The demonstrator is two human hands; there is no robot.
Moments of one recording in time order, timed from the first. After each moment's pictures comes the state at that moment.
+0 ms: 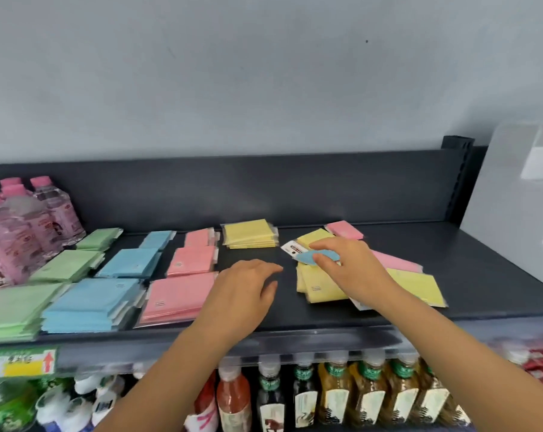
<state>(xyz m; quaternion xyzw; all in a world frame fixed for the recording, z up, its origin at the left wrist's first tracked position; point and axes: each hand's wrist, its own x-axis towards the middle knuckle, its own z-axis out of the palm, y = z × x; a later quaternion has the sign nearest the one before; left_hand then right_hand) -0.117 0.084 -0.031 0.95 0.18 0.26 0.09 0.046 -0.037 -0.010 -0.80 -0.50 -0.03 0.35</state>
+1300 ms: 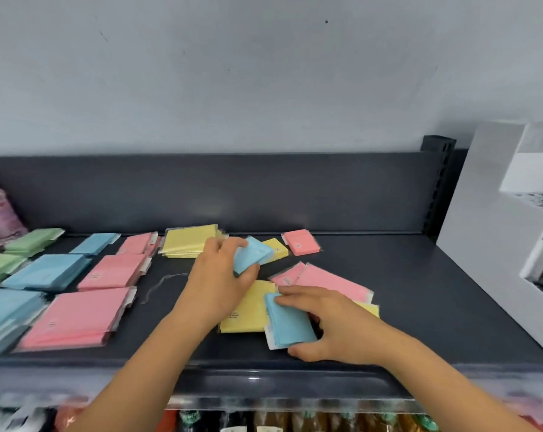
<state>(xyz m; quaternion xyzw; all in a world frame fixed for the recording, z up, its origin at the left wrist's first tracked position) 0.011 0.062 -0.029 0.88 0.32 0.31 0.17 0.146 -0.099 -0.048 -0.71 -0.67 0.11 0.21</state>
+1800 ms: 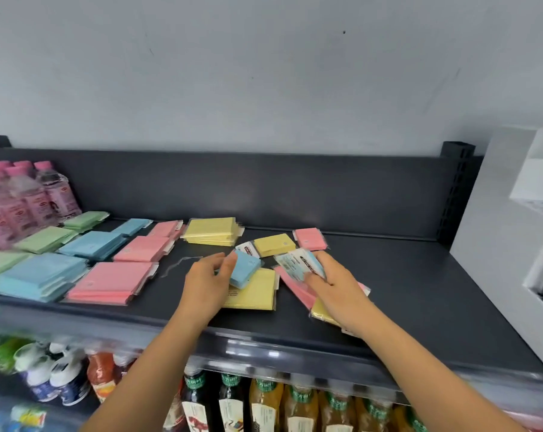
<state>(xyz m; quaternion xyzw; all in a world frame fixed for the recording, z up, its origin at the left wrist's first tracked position) -0.010 0.030 -0.047 0.74 0.45 0.37 0.34 0.156 -0.099 -0.043 -0.68 -0.53 0.18 0.47</state>
